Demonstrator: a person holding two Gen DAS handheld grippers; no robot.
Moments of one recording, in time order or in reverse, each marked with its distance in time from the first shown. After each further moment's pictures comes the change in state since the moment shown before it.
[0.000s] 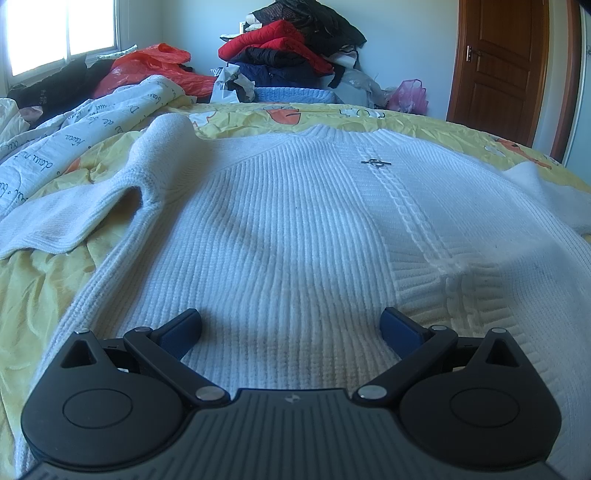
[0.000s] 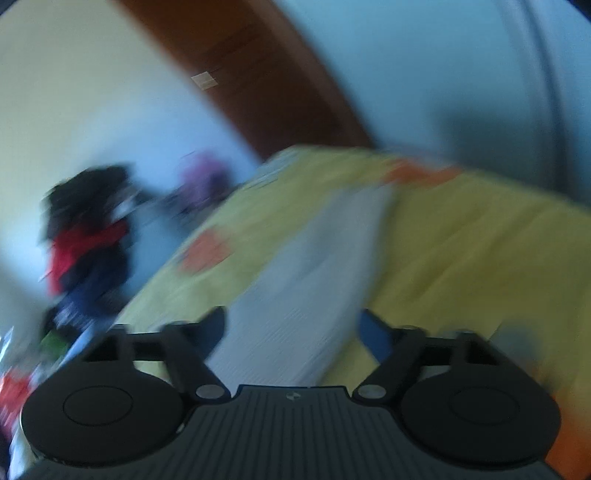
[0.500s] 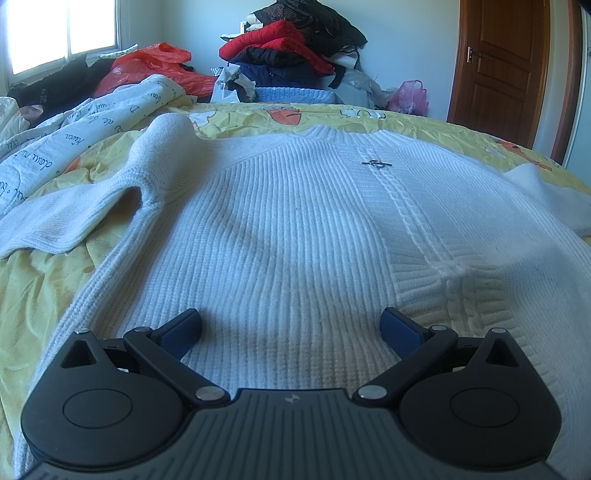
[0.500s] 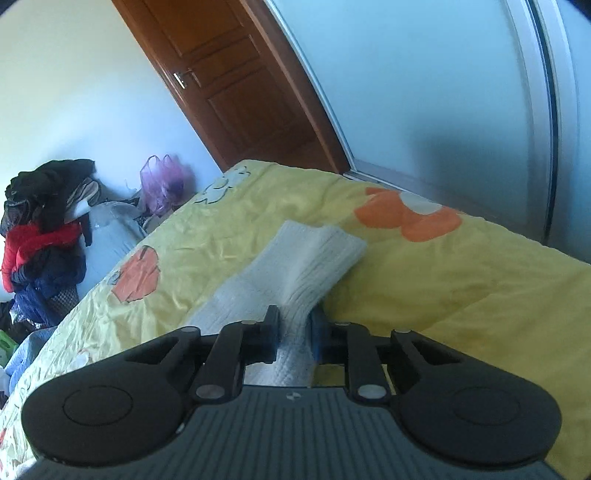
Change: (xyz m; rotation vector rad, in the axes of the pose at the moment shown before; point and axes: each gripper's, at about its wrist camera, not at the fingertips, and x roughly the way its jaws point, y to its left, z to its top) left arm 0.000 0.000 0.000 -0.001 0.000 -0.001; right arm 0.059 -0.002 0.015 -0.098 -0.034 -0.082
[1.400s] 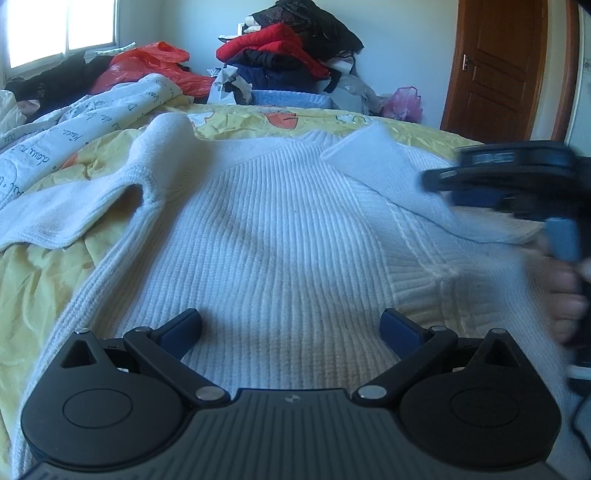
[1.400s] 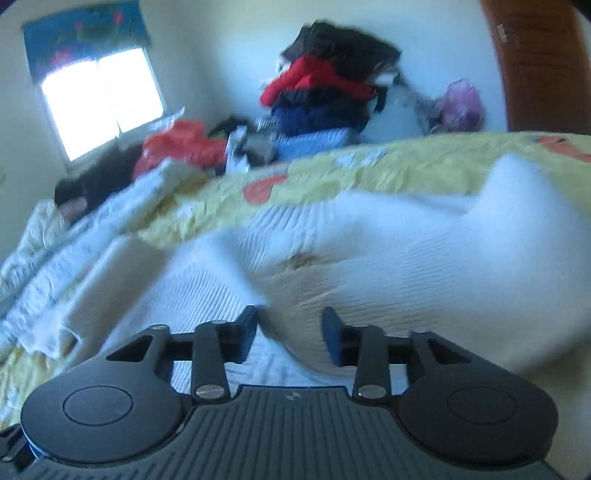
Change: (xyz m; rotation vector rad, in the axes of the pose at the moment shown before) left arm -0.005 0.002 0.001 -0.018 -0.007 -0.042; right arm -0.187 0.248 -0.265 -0.607 0.241 0.653
